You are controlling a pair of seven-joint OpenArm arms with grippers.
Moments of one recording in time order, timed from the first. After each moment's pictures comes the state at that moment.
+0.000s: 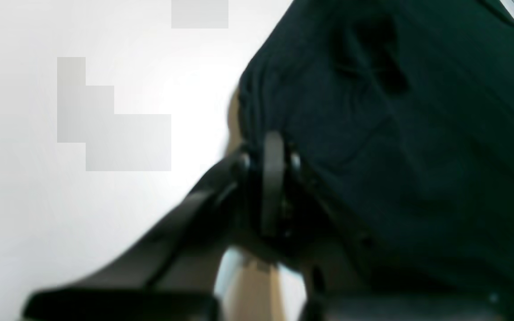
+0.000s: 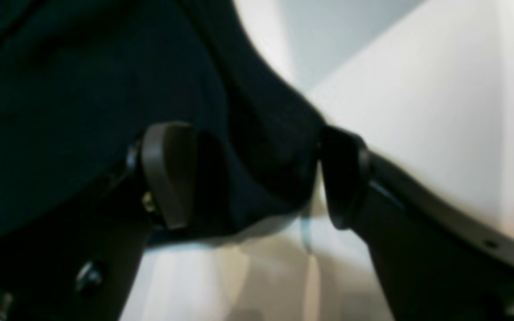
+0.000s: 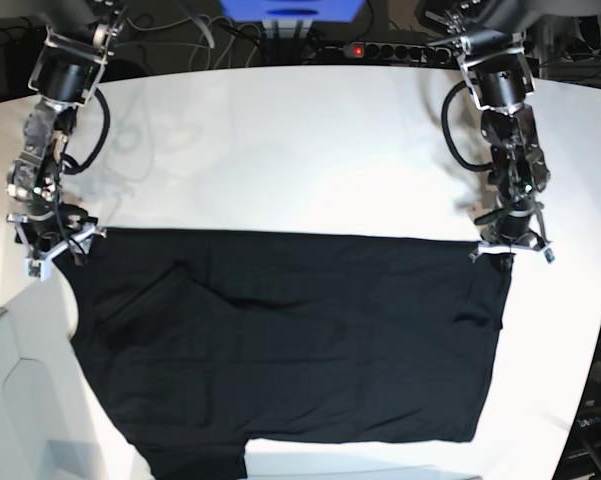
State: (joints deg) left arm -6.8 -13.9 -21.5 59.7 -30.3 -8.2 14.2; right arm 5.0 14.6 25.6 70.4 4.6 18.3 -29.3
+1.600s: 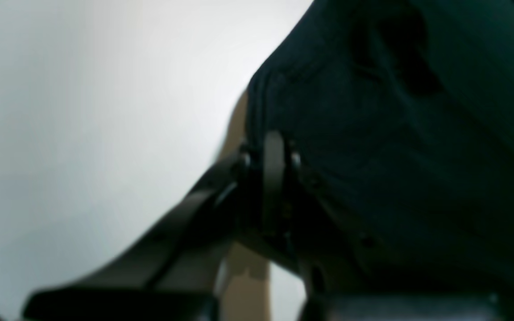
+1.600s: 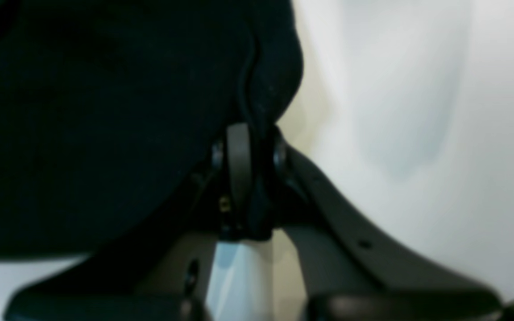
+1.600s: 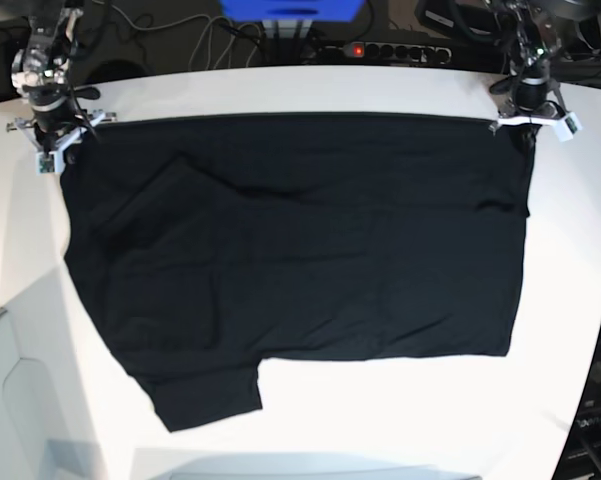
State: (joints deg) left arm 29.8 -9.7 -32.7 85.3 -38.4 -9.5 13.9; right arm -29.1 11.5 27.1 96.7 5.3 19.0 -27.4
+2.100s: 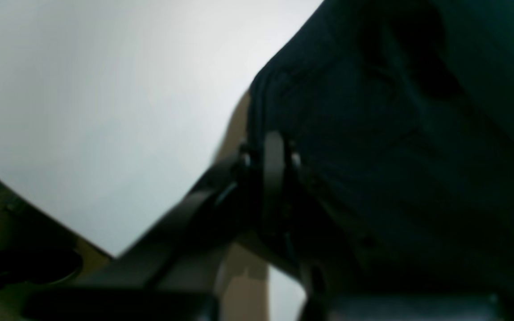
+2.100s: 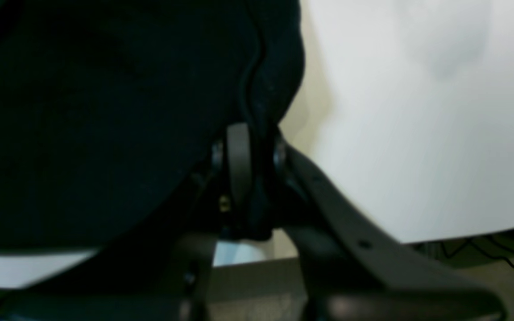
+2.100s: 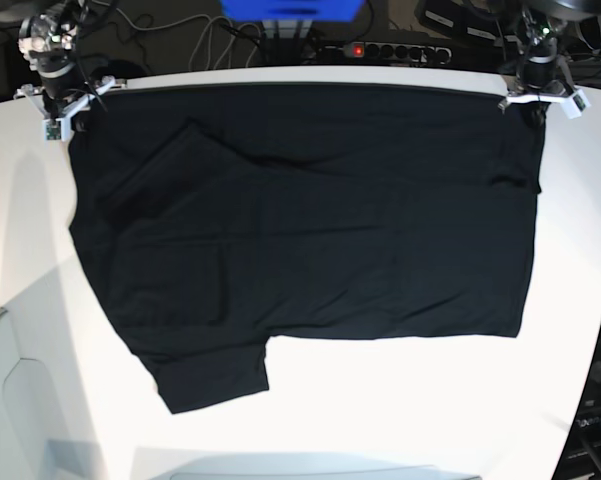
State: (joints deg) left arm 34.5 -9.4 -35.0 86.0 -38.4 -9.4 12.9; right arm -34.9 5.8 31.1 101.6 4.7 24.4 -28.0
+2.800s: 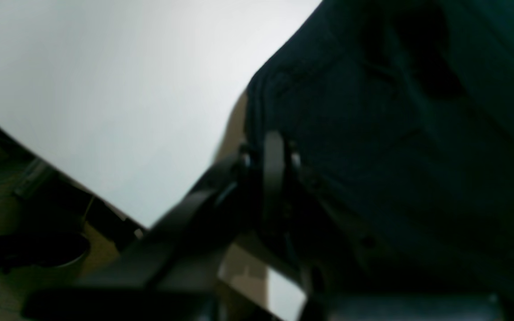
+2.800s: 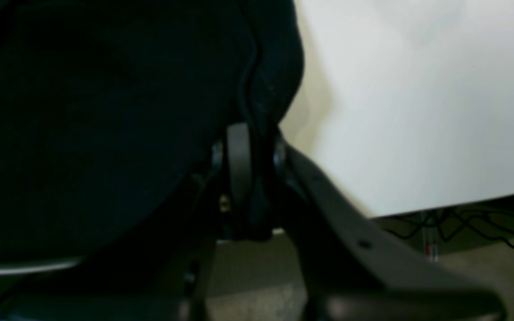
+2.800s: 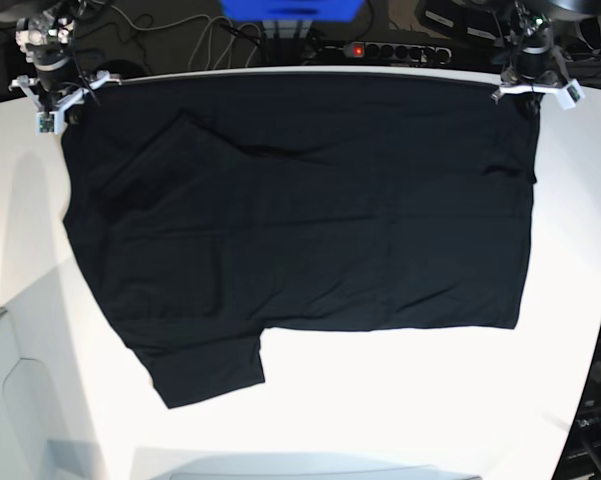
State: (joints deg) left arm 37.2 -7.3 -34.8 89.4 -37.6 -8.6 13.8; right arm -35.7 4.3 33.8 101.7 4.7 24.7 -28.0
